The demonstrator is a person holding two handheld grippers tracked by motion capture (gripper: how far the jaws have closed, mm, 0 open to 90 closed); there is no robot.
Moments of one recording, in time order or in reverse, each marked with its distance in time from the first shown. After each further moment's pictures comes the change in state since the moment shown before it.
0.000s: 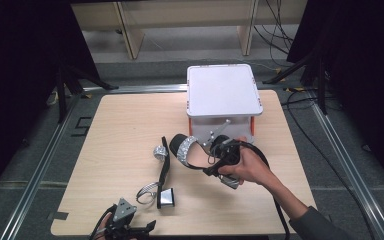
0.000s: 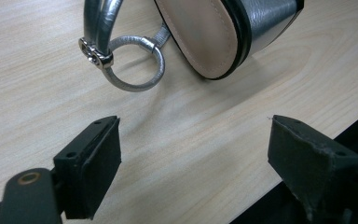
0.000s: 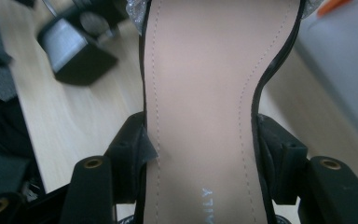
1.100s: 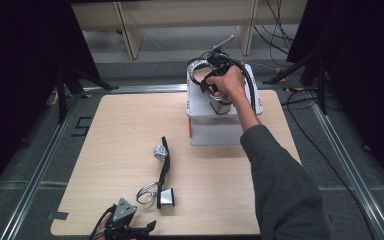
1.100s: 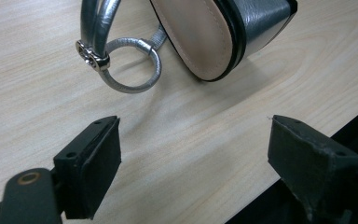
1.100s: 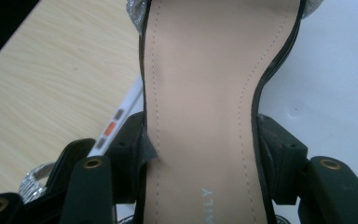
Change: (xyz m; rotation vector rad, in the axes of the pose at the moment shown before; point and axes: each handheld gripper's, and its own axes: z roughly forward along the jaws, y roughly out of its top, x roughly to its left) left arm -0.002 0.000 -0.002 -0.004 -0.027 -0.017; right arm -0.150 0.136 -0.049 -0.082 -0.260 0.584
